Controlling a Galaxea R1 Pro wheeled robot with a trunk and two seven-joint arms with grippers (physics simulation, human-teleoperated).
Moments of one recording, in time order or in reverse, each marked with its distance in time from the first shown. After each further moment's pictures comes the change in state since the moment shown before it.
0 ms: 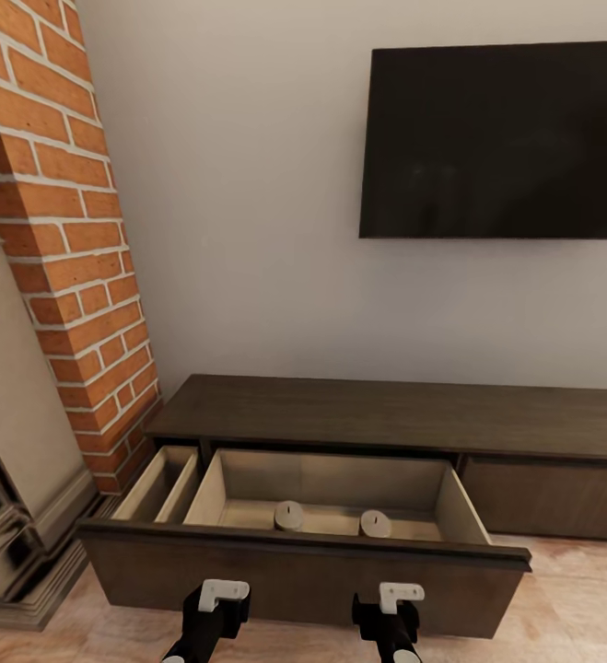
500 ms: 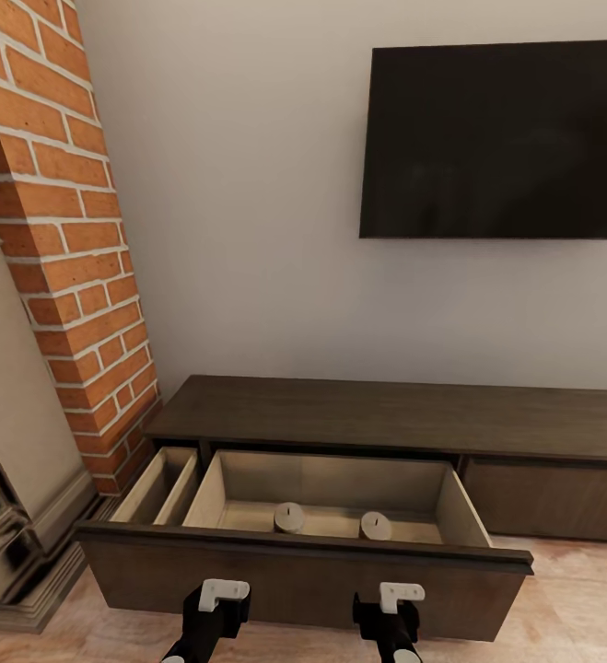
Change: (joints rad) left arm 0.000 0.000 -0.001 0.000 0.000 -0.003 -0.001; right arm 0.000 0.000 -0.005 -0.001 -0.006 0.000 0.000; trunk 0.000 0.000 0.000
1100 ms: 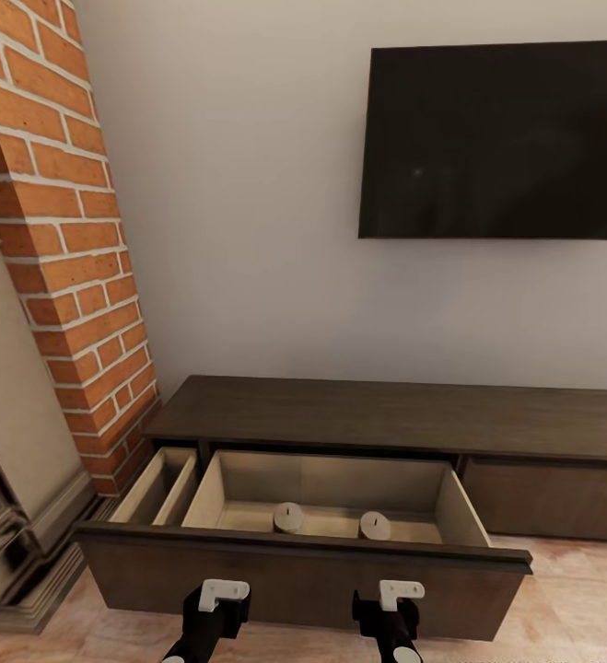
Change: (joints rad) left arm 0.000 0.000 0.000 0.002 0.000 0.000 0.000; right arm 0.000 -0.001 0.003 -0.011 -0.001 0.000 0.000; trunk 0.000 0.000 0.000
